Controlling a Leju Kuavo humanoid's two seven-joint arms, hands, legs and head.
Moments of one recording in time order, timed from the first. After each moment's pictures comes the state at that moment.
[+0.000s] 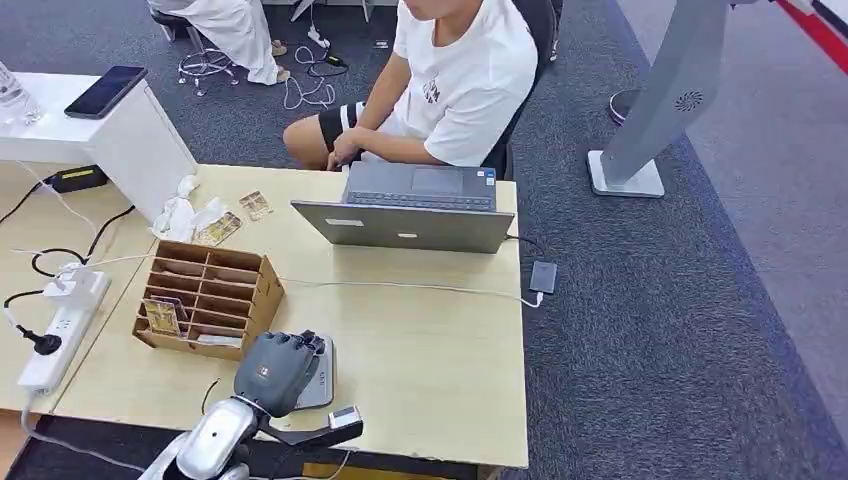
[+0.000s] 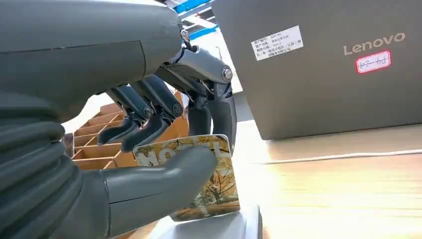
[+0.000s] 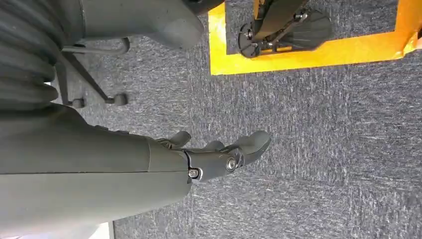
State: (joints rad) left arm 0.02 0.22 -0.42 -1.45 -1.34 0.14 0.10; right arm -0.04 0.19 -0.79 -0.20 0.88 -0.19 -0.17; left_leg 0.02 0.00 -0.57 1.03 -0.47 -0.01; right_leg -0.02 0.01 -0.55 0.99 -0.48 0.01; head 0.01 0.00
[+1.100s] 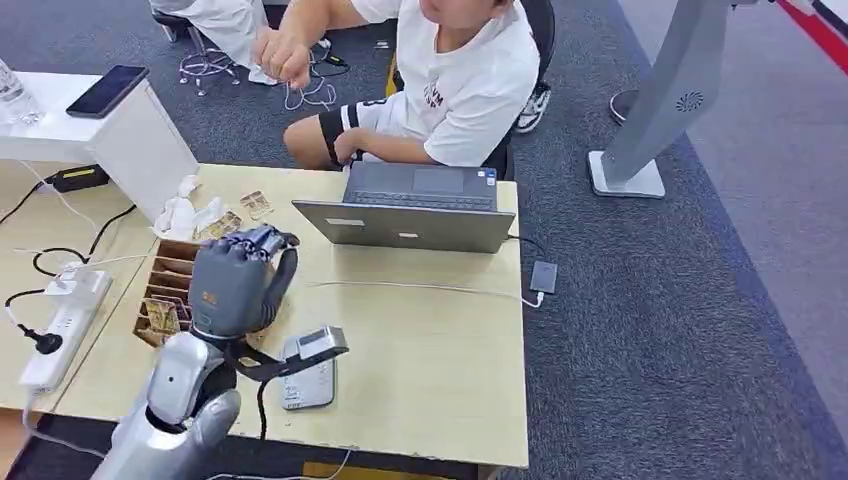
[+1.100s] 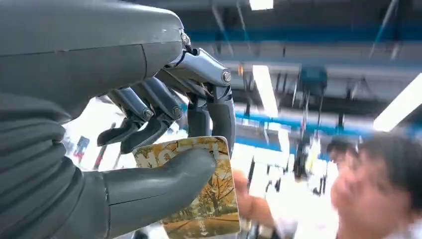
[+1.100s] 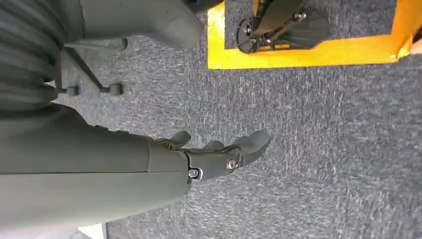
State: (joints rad) left arm -0.22 0.20 -0.34 -1.62 -1.22 0.44 0.01; right arm -0.04 0.19 -0.80 -0.20 0.94 -0.18 -0.18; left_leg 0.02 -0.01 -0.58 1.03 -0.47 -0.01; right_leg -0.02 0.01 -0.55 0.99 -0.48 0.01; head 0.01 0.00
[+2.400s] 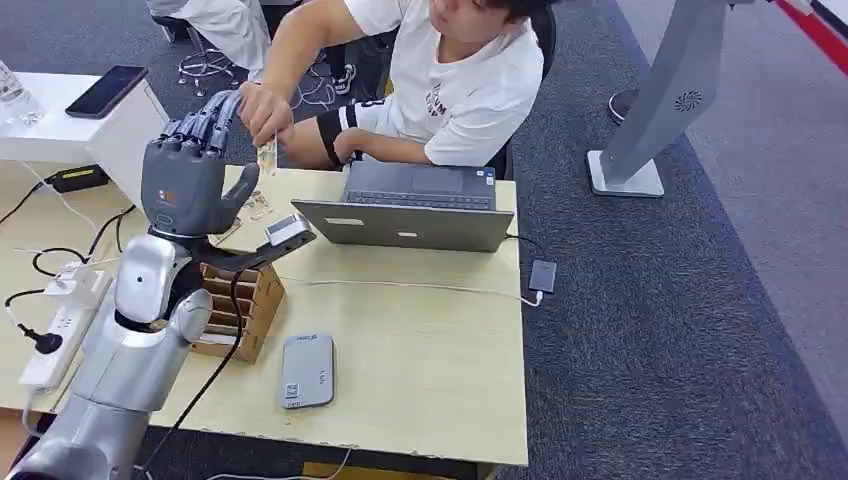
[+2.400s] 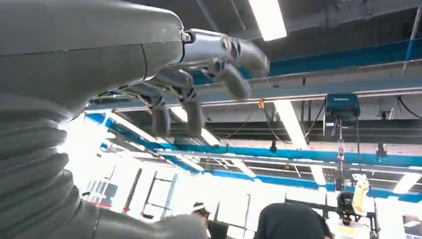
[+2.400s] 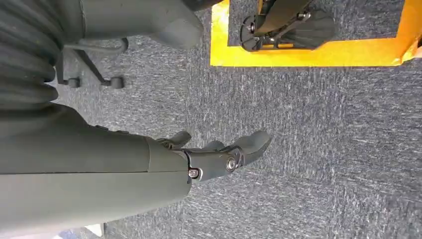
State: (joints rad) left arm -0.49 0.23 -0.26 -1.42 -1.26 0.40 0.03; right arm -0.05 0.18 -0.79 -0.20 0.97 -0.17 -0.16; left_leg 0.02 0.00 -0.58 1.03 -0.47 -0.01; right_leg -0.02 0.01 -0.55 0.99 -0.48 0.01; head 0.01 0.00
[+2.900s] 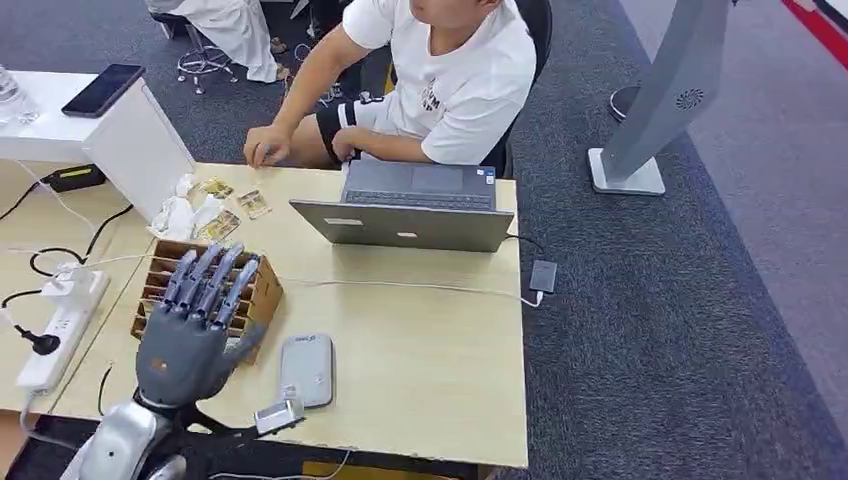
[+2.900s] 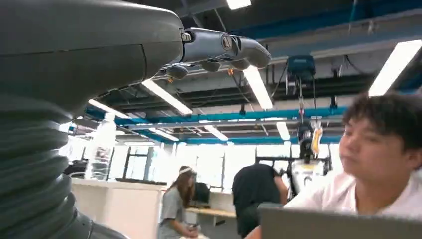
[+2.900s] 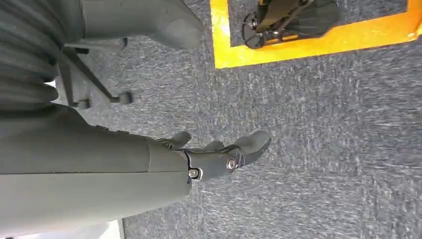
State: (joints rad) left arm 0.16 0.34 -0.23 -1.84 -1.34 0.44 -0.01; right arm -0.03 0.18 -0.84 -0.20 0.89 -0.20 -0.18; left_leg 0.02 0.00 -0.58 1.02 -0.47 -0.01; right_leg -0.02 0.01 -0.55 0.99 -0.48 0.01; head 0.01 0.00
